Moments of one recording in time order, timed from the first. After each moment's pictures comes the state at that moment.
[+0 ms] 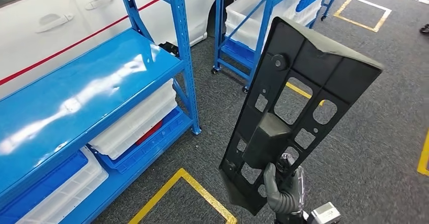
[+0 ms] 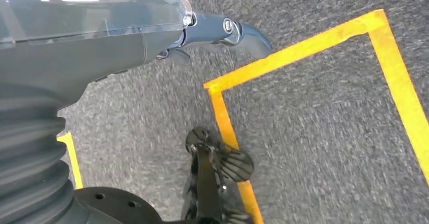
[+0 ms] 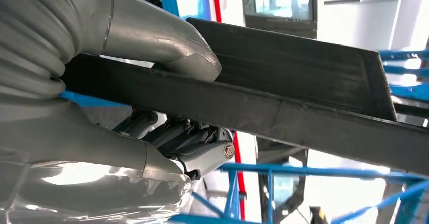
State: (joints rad) left arm -0.07 -0.14 1.23 -0.21 -0.89 0.26 -0.30; right arm 0.28 0.09 0.23 -1.83 -0.06 -0.14 -0.69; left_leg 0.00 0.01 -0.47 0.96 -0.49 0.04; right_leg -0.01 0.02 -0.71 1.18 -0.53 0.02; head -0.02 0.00
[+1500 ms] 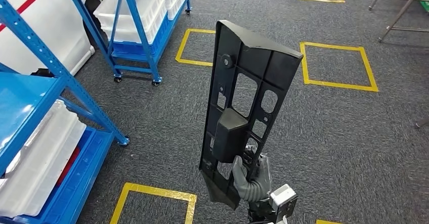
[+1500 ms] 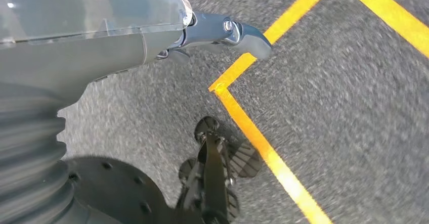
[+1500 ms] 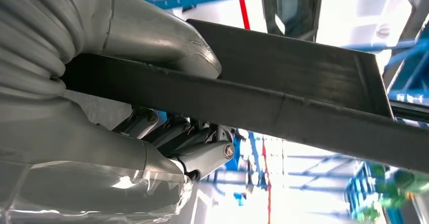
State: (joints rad) left arm -0.09 -0.19 1.34 -0.21 -0.81 0.36 -0.30; right arm 0.12 0.16 0.34 -1.61 0.00 -0.15 -0.69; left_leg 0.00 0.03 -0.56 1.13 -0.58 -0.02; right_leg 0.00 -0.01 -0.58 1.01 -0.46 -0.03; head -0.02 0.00
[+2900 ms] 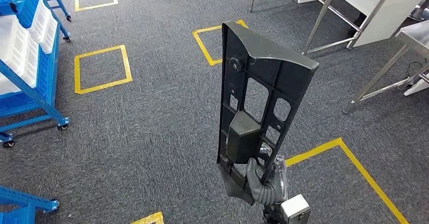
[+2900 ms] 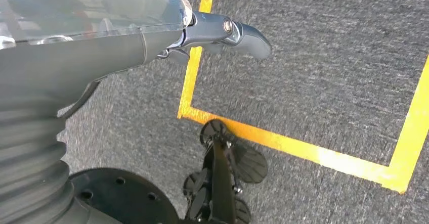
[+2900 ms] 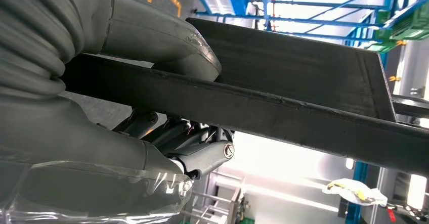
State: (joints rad) left arm -0.08 -0.21 1.33 -0.21 -0.87 0.37 -0.34; right arm 0.17 0.07 0.30 -1.72 0.08 -0.23 -0.69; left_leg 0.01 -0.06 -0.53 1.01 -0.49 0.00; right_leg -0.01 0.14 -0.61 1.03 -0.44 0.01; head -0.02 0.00
